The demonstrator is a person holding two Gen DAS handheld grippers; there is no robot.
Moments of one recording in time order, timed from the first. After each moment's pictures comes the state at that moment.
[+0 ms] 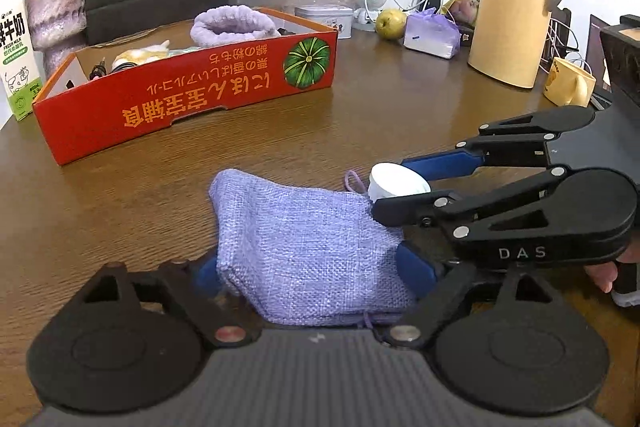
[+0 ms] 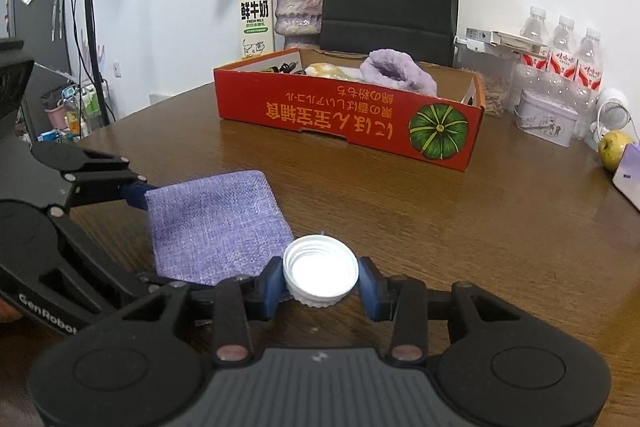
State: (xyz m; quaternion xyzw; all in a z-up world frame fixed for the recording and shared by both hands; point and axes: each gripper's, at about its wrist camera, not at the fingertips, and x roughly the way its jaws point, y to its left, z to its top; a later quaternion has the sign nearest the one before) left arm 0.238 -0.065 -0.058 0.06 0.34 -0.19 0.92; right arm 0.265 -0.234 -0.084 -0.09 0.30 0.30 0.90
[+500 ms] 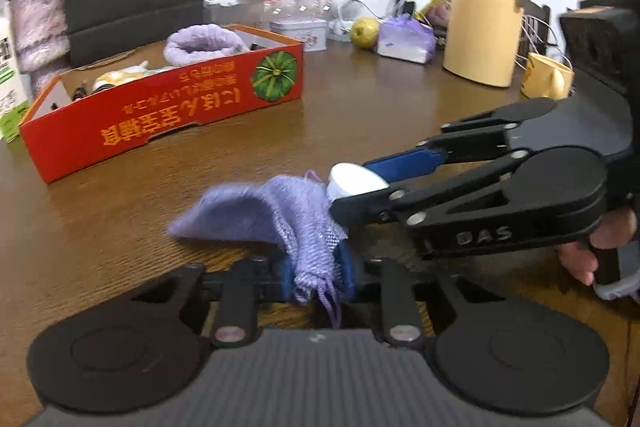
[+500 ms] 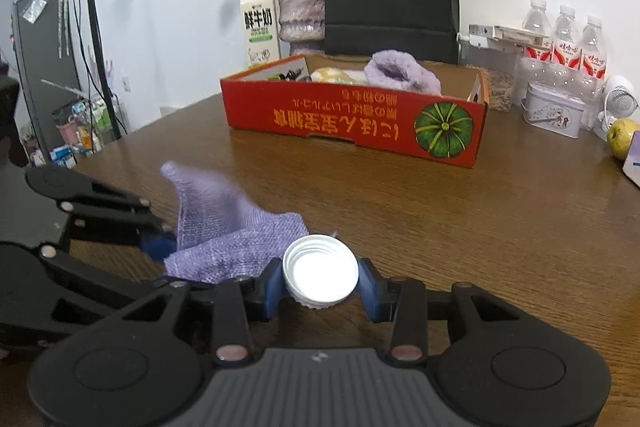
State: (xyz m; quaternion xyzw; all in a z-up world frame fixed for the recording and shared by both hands) left arm 0.221 -0.081 -0.058 0.07 0.32 -0.20 0.92; right arm 0.261 -0.245 -0.082 -0.06 0.29 0.32 0.90
